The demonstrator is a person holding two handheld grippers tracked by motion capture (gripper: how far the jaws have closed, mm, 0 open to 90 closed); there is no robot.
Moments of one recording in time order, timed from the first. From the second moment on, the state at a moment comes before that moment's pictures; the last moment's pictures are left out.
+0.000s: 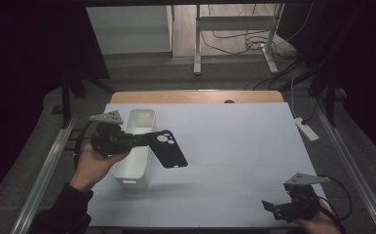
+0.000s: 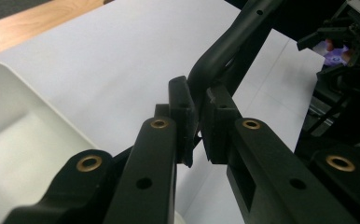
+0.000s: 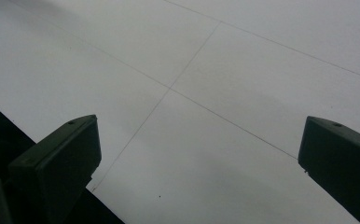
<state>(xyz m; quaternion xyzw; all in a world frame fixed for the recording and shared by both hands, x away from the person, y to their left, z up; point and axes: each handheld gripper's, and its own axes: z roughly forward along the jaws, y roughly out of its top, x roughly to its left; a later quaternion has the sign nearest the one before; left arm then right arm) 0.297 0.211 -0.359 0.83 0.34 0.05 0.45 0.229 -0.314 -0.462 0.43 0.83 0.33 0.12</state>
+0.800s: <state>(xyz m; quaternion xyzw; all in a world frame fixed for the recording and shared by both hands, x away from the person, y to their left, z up) 0.289 0.265 -0.336 0.82 0.37 0.10 0.43 0.231 -0.314 -0.463 0.43 0.83 0.32 0.11</state>
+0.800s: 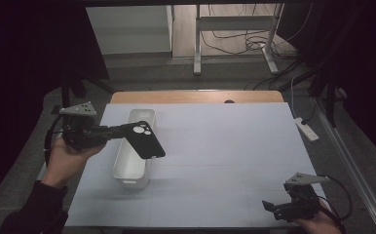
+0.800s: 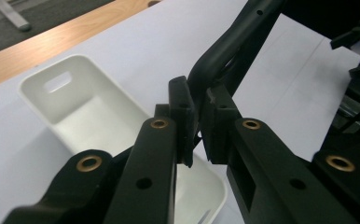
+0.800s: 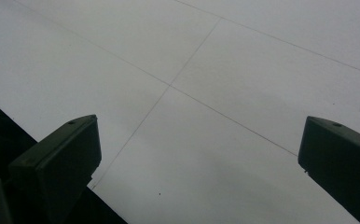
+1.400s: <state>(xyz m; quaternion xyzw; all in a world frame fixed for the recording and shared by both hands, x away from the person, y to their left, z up) 0.296 0.312 -0.349 0.81 0.40 0.11 0.41 0.232 -0.313 -0.464 0.43 0.84 0.32 0.11</state>
